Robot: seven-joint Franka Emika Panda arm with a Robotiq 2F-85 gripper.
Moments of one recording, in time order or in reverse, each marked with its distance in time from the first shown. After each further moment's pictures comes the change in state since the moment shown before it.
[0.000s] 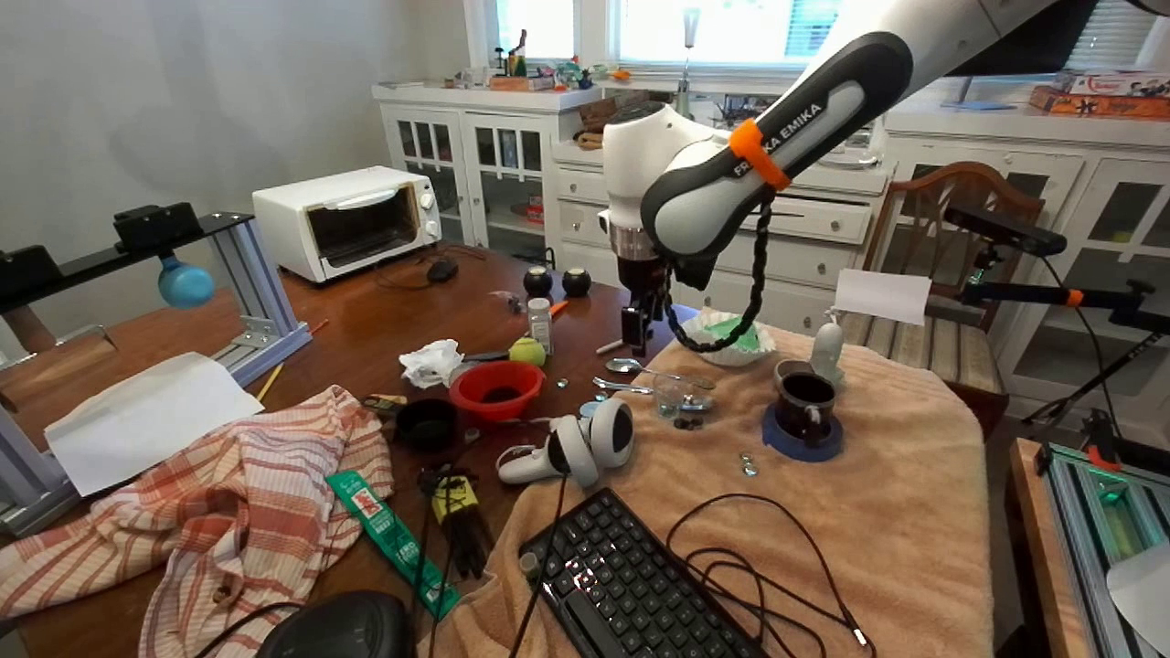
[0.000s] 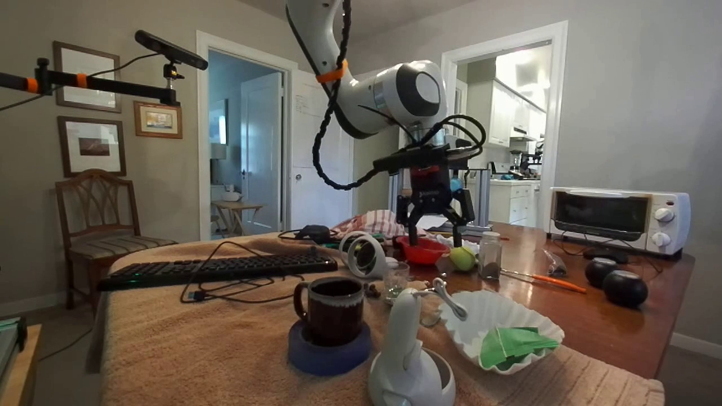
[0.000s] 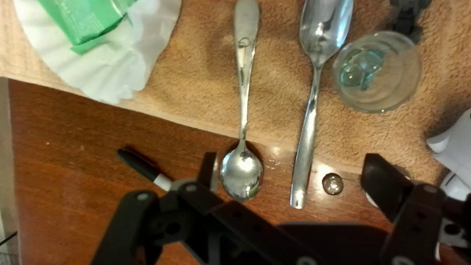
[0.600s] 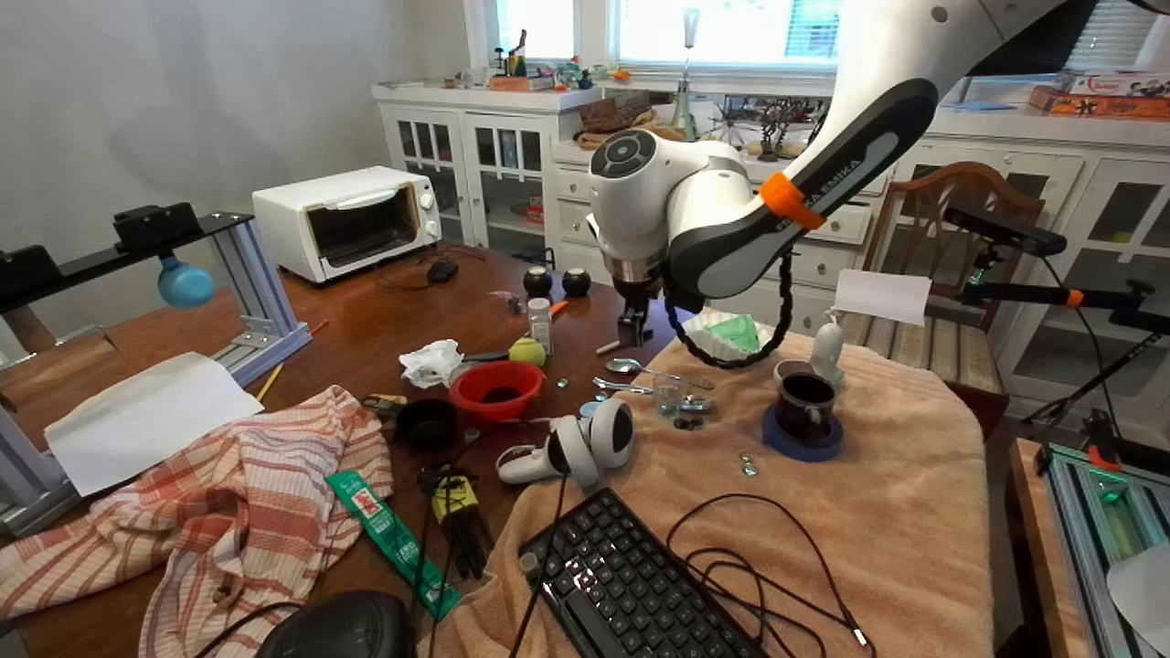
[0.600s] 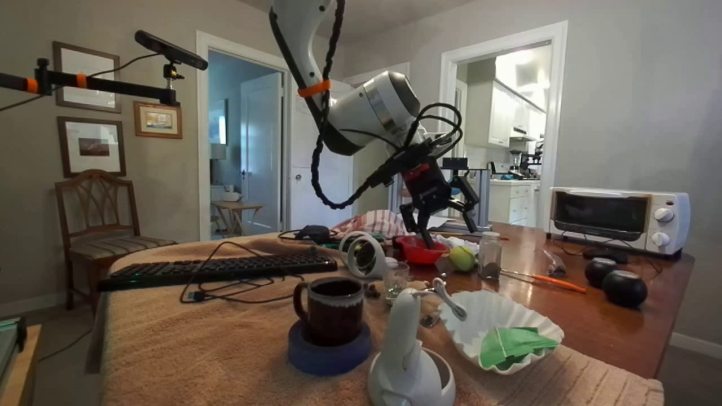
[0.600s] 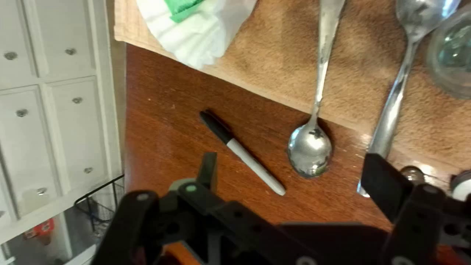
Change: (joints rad) arm 0.068 -0.005 -0.023 -0.035 -0.491 0.050 0.376
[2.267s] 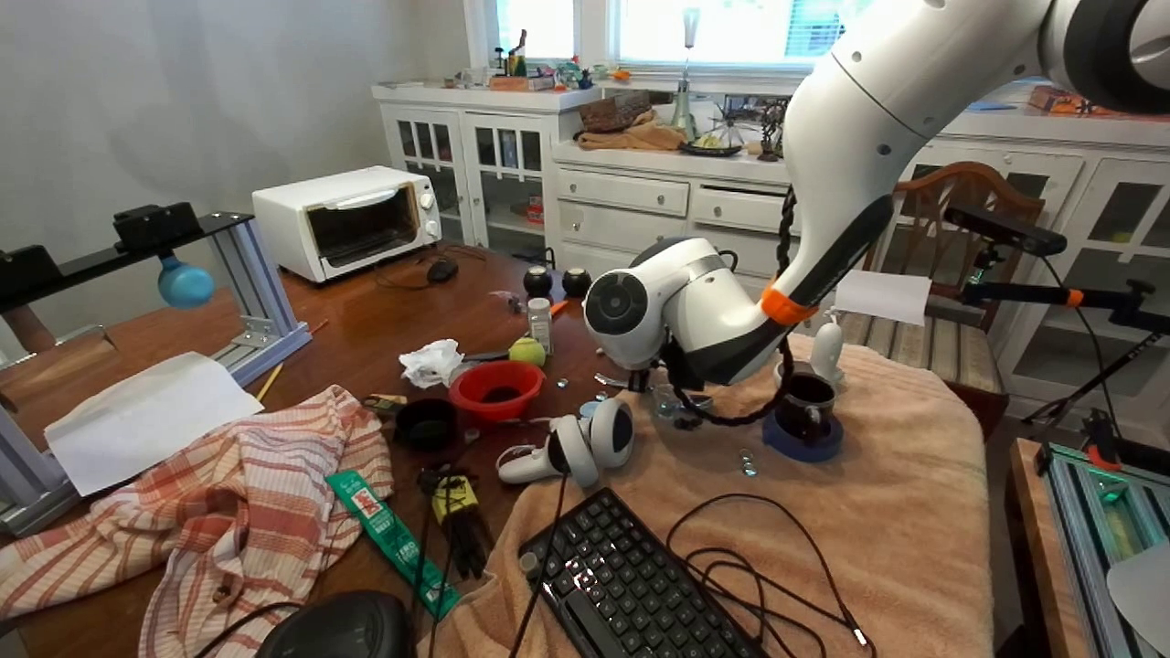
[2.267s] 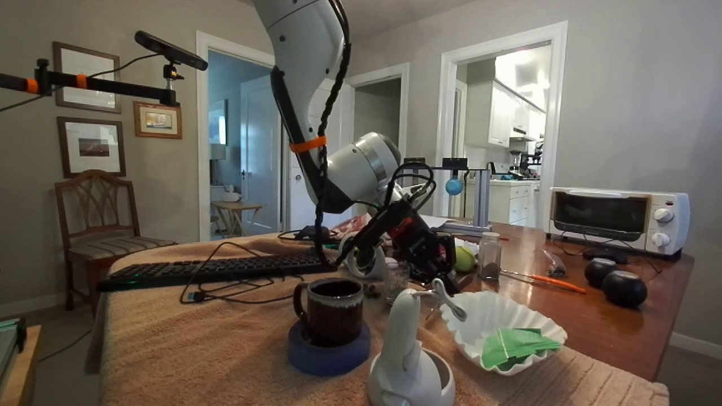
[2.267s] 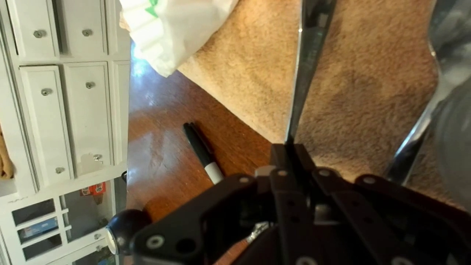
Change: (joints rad) arm 0.132 0.201 -0.090 0.025 -0.391 -0.011 0.341
